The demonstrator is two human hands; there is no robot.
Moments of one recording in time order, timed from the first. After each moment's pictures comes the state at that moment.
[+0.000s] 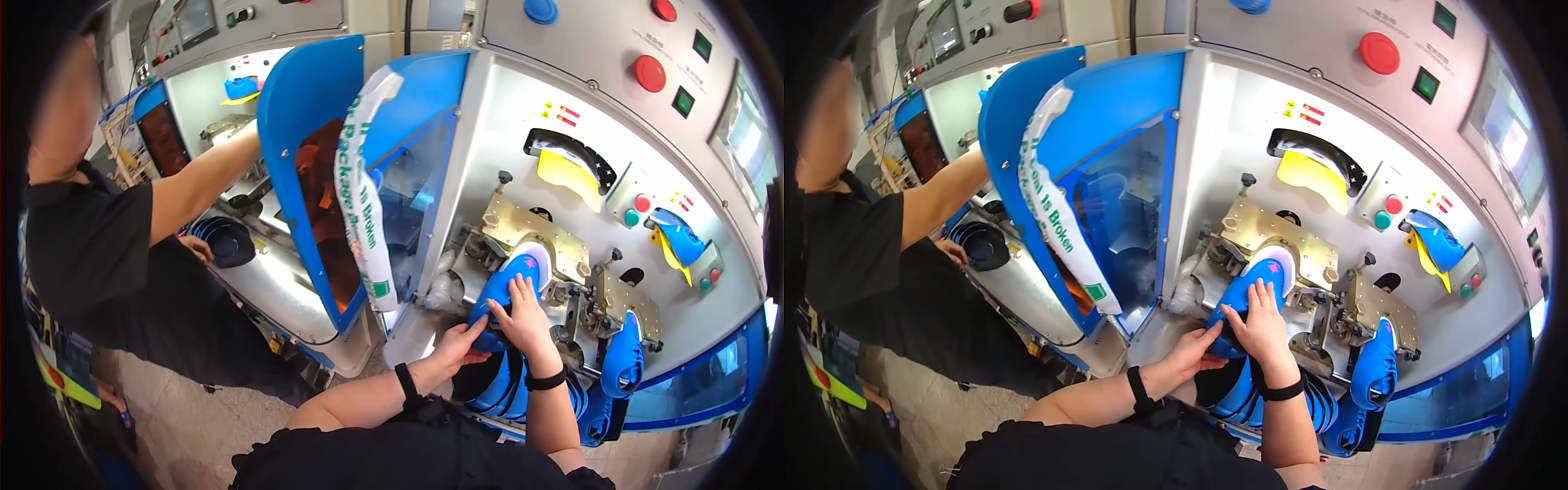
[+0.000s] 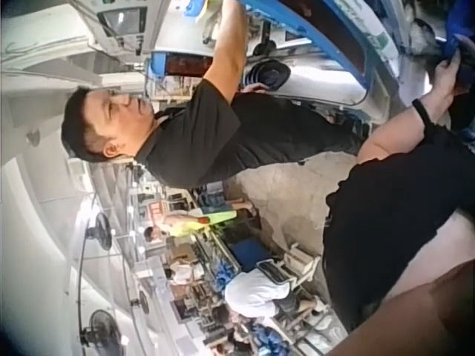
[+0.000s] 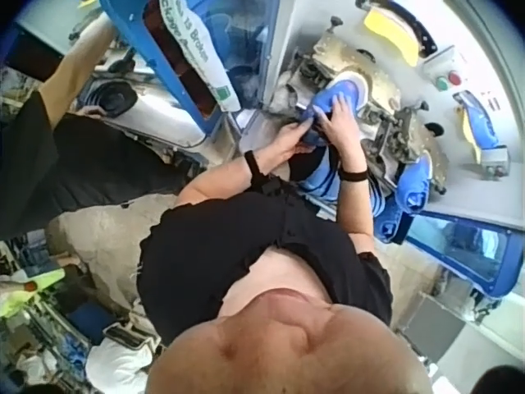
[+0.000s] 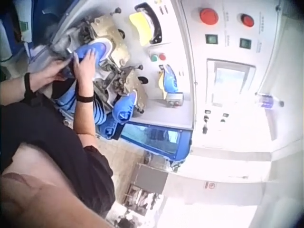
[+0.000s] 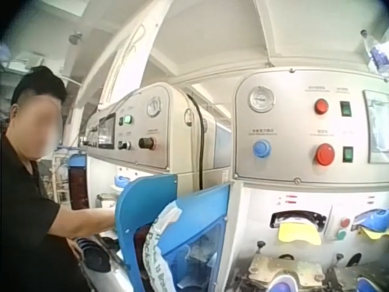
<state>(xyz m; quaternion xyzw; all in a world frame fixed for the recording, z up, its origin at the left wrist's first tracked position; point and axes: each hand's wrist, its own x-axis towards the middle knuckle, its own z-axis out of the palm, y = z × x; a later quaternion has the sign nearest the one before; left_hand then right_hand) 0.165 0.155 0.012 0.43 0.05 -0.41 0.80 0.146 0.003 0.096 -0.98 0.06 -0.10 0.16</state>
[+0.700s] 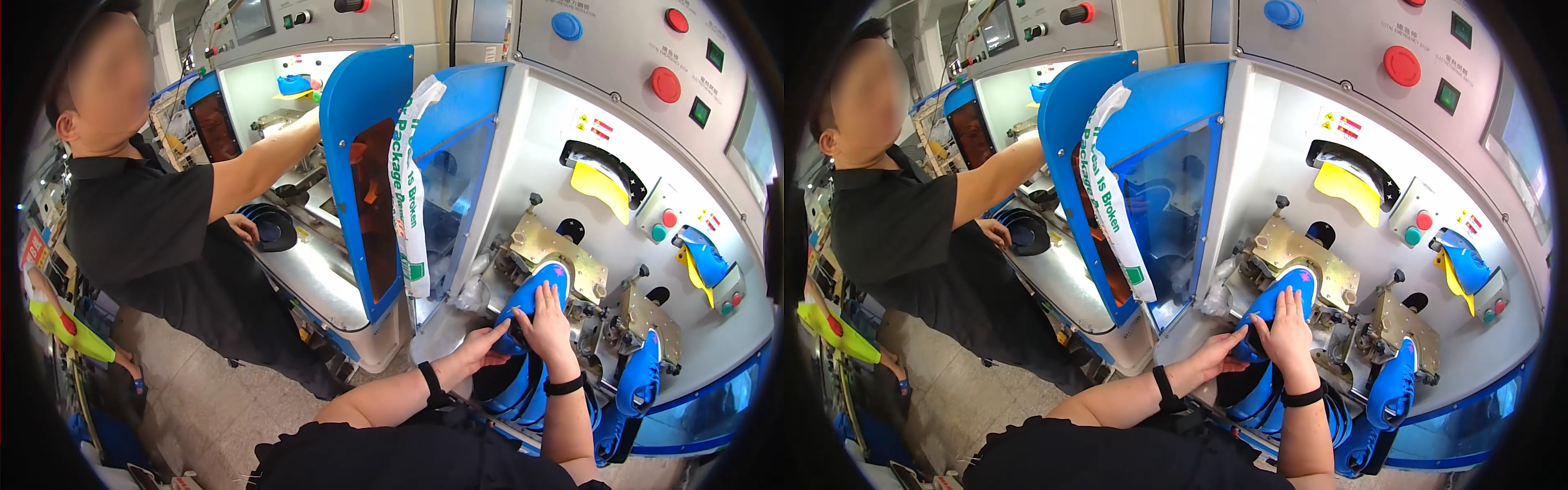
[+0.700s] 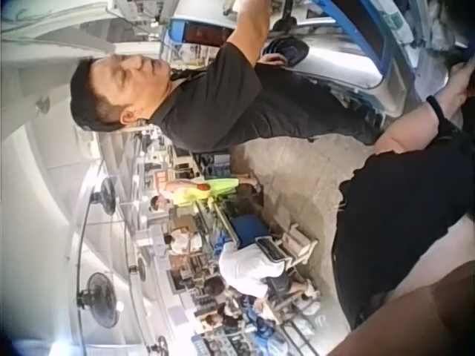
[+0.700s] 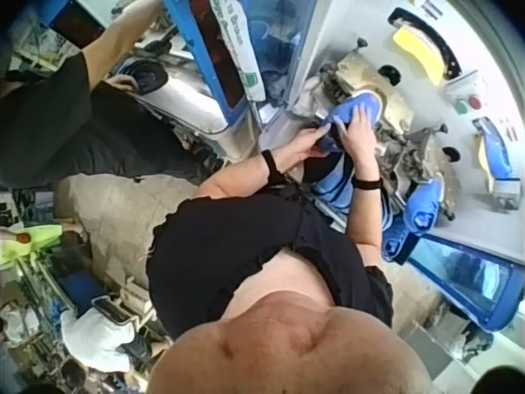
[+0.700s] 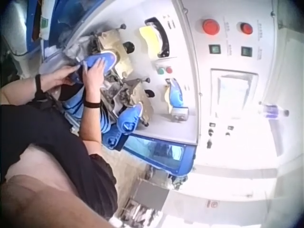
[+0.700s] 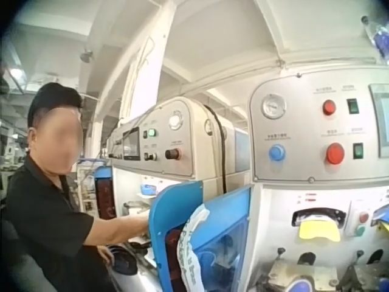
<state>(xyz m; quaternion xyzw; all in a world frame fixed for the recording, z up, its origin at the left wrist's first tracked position) 0.158 0.151 -0.005 0.42 0.06 -0.41 0.81 0.141 -0.005 0.083 -0.99 0.01 -0.12 0.09</state>
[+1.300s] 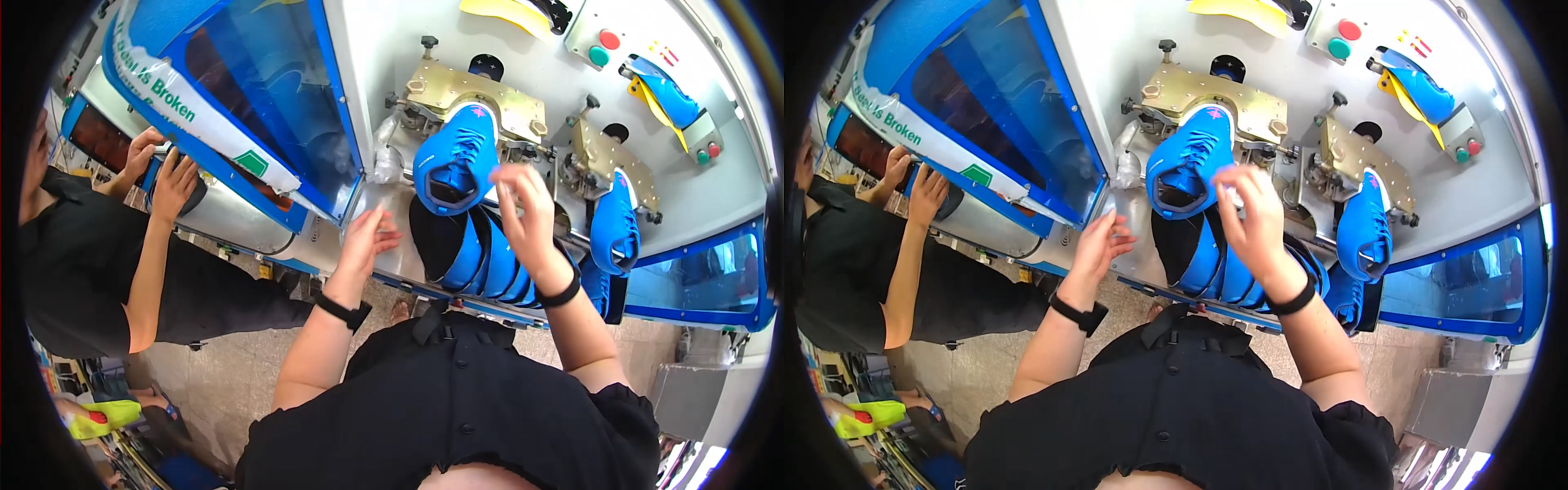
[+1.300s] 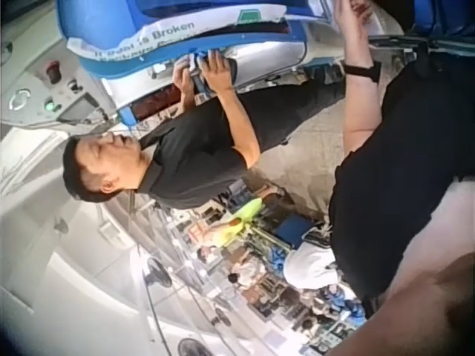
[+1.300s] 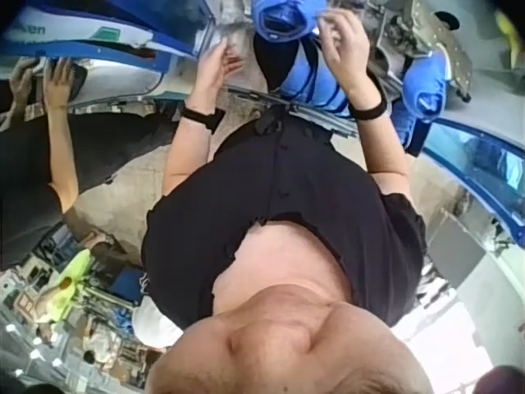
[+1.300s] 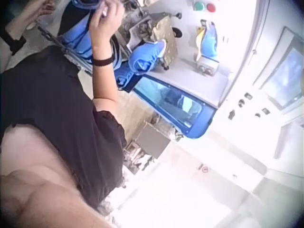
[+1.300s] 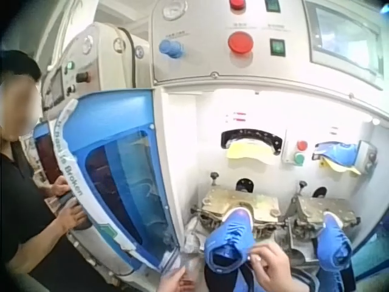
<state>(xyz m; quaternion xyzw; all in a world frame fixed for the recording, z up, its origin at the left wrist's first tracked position) 0.150 0.215 -0.032 0.53 0.07 -0.30 0.79 0.068 -0.045 0.093 -0.89 -0.09 -0.33 0.29</state>
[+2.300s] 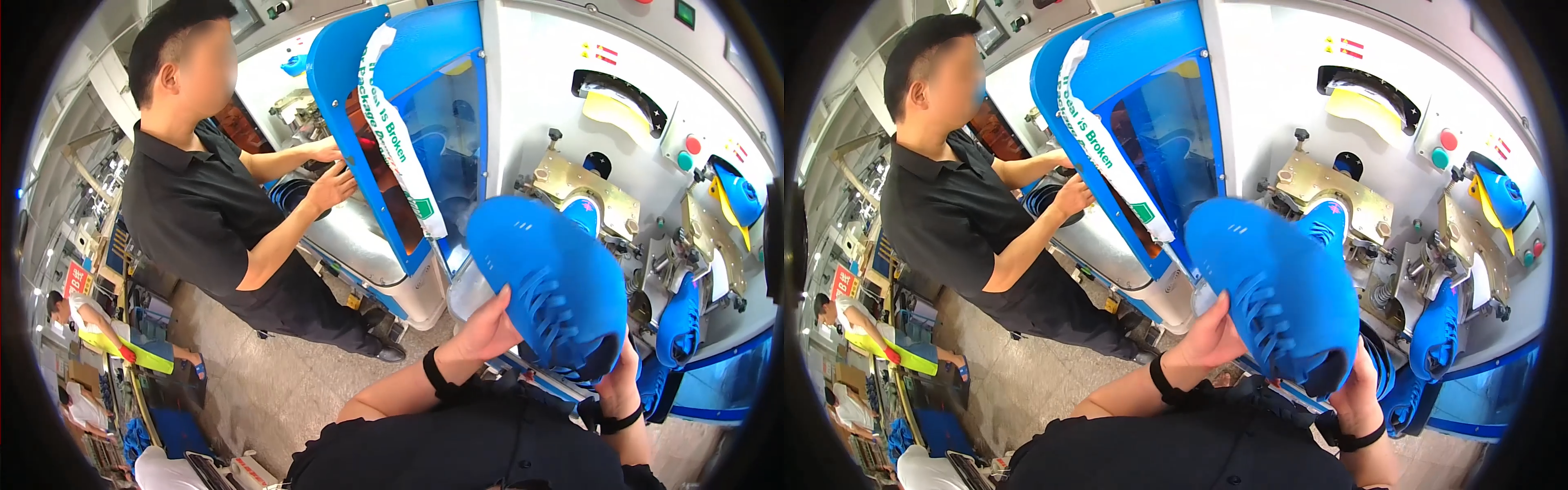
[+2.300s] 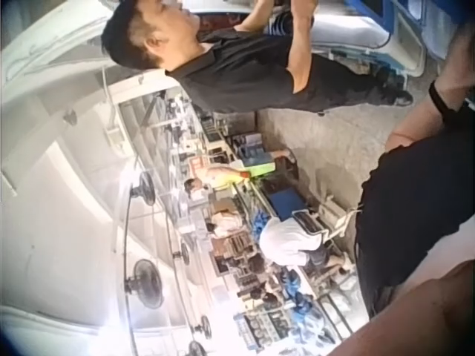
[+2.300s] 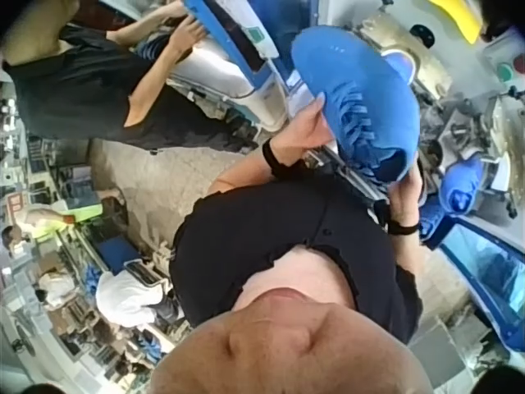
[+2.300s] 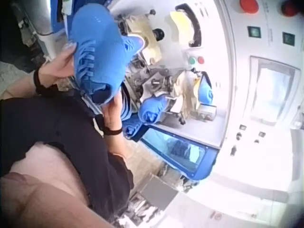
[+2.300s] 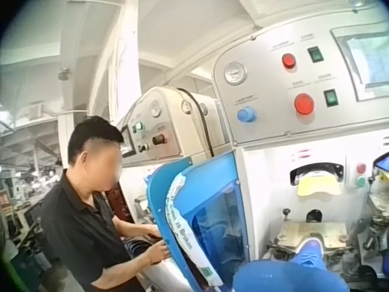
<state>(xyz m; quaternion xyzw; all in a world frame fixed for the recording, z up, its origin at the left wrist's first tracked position) 0.069 0.195 0.082 0.07 -0.20 -0.38 0.90 -0.034 -0.028 0.113 -0.41 0.05 -0.02 0.91</state>
